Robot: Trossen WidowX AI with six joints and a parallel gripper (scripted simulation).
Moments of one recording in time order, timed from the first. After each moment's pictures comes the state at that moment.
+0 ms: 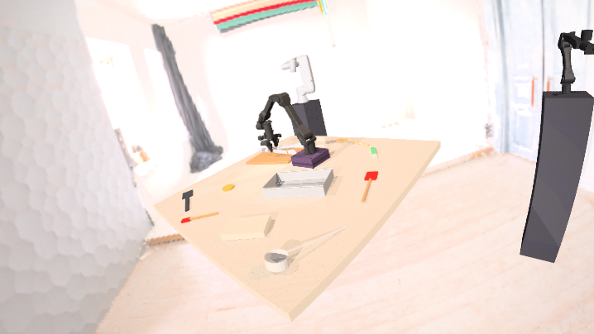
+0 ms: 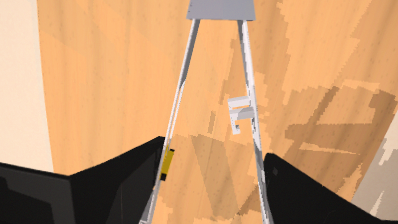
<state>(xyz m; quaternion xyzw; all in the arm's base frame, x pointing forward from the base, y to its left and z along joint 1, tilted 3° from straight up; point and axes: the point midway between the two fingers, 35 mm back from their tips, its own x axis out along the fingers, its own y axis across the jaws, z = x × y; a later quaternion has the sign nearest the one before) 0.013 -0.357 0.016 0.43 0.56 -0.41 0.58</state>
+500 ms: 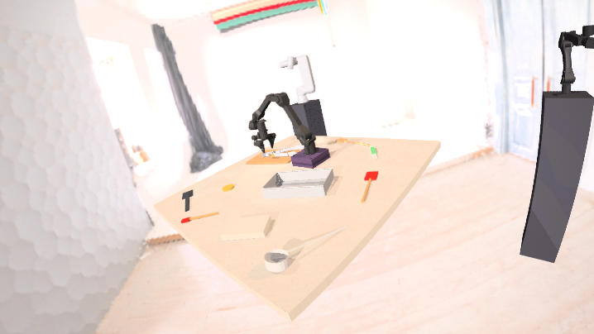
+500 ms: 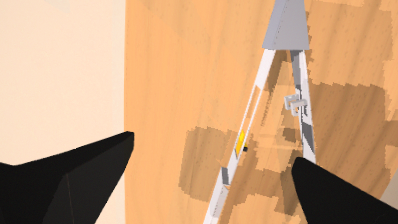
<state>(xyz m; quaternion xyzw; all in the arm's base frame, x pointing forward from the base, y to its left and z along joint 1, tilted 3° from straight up) 0.063 -0.349 0.040 0.44 0.56 -0.41 0.57</state>
